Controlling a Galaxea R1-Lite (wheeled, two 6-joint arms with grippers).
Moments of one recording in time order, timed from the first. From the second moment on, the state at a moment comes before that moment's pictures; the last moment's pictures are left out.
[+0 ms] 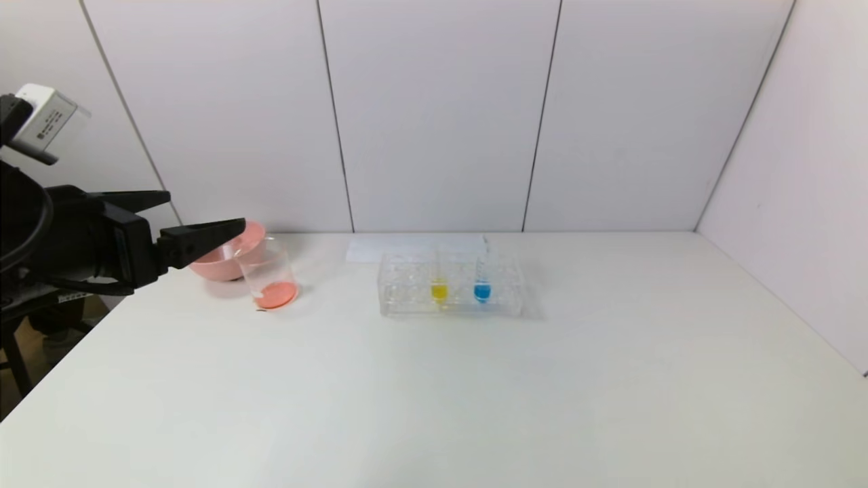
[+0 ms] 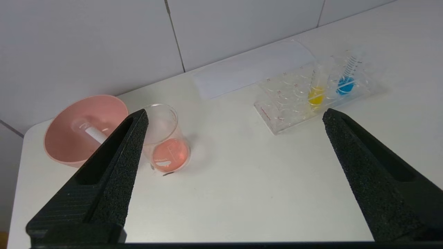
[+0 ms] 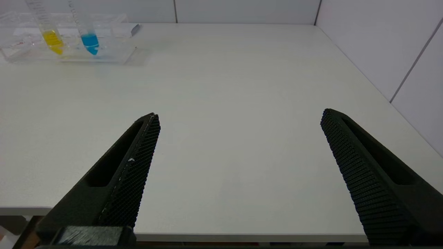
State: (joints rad) left arm -0.10 1.22 -0.81 -0.27 -0.29 0.12; right arm 0.00 0.00 0.00 0.00 0.00 0.00
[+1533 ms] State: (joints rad) left arm -0.39 1.57 -0.66 -0.76 -0.28 -0.03; right arm 0.00 0.00 0.00 0.00 0.00 0.00
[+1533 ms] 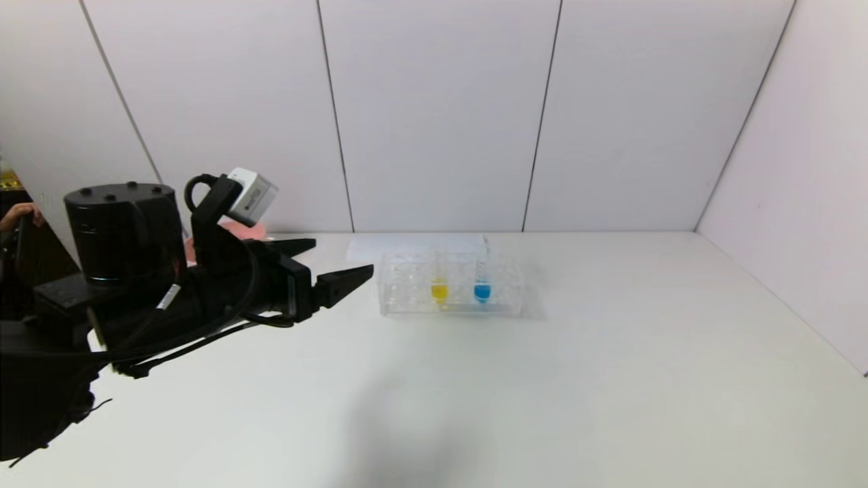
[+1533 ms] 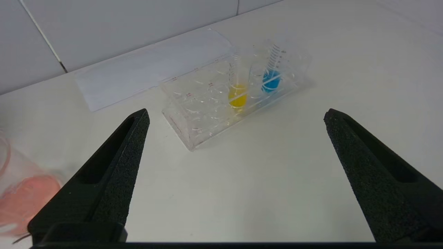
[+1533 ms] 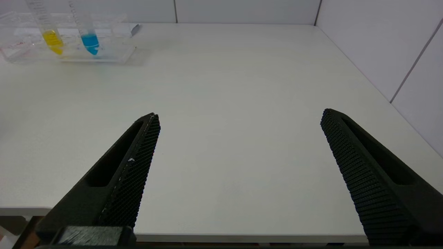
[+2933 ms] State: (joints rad) left arm -0.66 2.02 -1.03 -0.77 0.15 -0.09; right arm 0.00 0.00 0.00 0.00 0.00 0.00
